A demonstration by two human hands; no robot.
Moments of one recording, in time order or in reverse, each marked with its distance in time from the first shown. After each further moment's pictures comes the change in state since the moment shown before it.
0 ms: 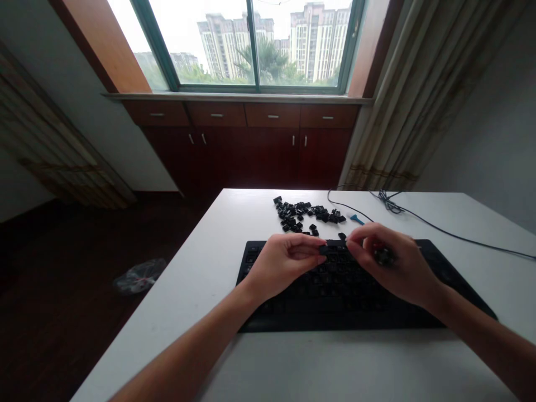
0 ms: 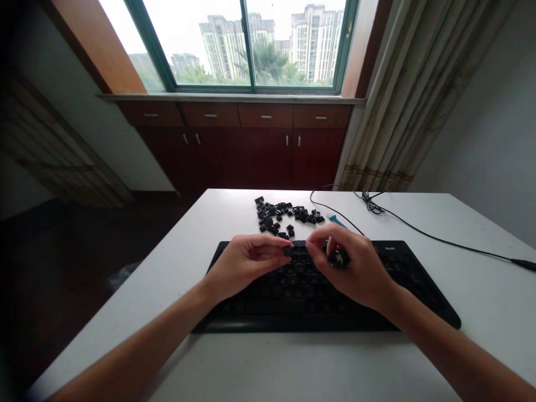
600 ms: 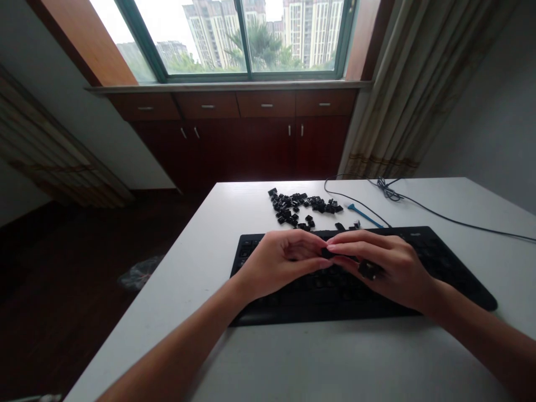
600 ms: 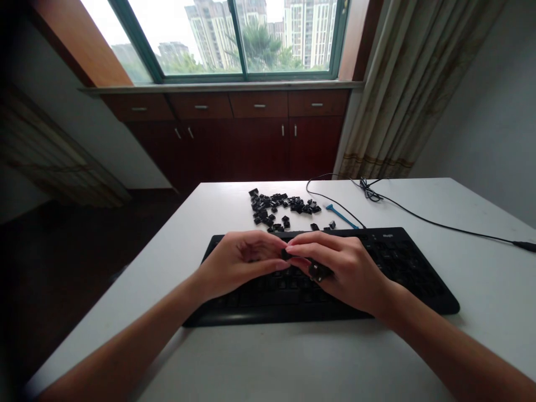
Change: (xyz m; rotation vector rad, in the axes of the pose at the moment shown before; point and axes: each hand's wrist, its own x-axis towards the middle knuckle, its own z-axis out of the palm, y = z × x) left_hand -0.006 0.012 0.004 0.114 -0.142 0.016; right_hand -0.013 0.005 0.005 -0.047 -0.117 -0.289
